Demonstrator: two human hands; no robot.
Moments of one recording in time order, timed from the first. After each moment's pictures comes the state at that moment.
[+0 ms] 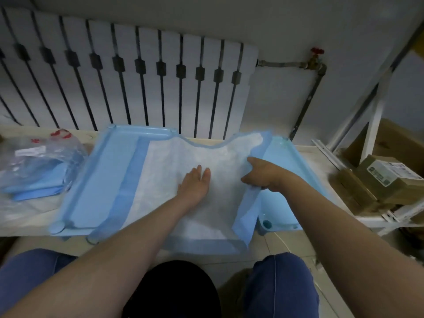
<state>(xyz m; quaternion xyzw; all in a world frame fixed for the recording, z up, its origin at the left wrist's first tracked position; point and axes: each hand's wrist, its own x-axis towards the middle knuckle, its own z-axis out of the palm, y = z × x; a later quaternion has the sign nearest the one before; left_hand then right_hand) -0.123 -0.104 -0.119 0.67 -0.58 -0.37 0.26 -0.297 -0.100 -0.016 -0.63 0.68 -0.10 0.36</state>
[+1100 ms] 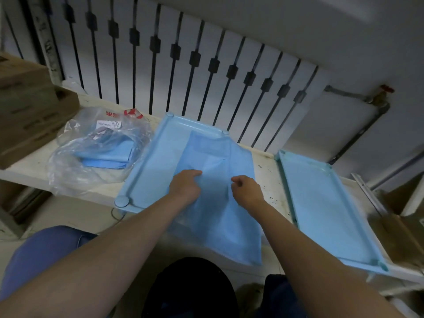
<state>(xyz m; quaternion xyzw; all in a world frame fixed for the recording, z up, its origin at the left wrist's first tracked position) 0.031 -0.062 -0.121 0.72 -0.52 -0.32 0.32 -0.137 -0.098 -0.096 -0.67 0.67 -0.15 0.27</state>
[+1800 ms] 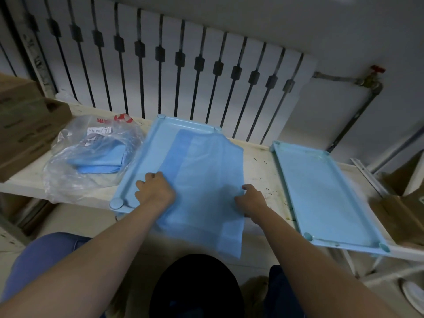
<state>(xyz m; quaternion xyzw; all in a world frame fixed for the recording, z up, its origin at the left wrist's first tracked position) 0.048 -0.041 -0.130 0.86 -0.43 -0.20 0.16 -0.177 -0.095 -0.133 -0.58 0.73 -0.13 0.34</state>
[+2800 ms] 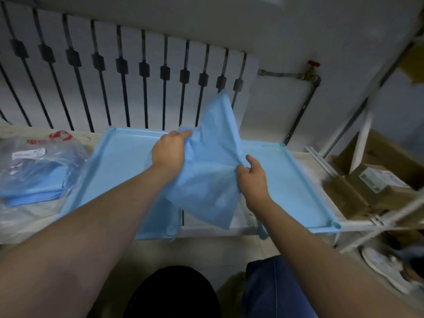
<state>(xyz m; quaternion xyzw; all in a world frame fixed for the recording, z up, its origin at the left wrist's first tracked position) -0.047 -0.138 -0.048 0.67 -0.68 -0.02 0.31 -0.245 -0.089 -0.054 -0.48 0.66 -0.46 0.34</state>
